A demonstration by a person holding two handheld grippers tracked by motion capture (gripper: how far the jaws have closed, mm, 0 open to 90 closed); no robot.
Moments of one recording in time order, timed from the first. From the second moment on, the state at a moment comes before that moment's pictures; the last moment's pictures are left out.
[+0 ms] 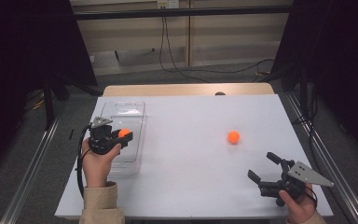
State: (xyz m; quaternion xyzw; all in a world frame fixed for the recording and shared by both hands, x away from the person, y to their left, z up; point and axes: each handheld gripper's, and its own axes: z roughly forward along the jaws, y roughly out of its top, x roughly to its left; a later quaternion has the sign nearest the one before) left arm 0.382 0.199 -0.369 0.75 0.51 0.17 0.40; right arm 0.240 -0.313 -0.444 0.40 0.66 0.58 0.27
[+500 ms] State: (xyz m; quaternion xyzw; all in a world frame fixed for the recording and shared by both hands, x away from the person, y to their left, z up) left arm 0.383 0.206 -0.372 0.74 0.51 0.17 0.40; right arm 0.241 -0.314 -0.444 0.40 0.66 0.58 0.27
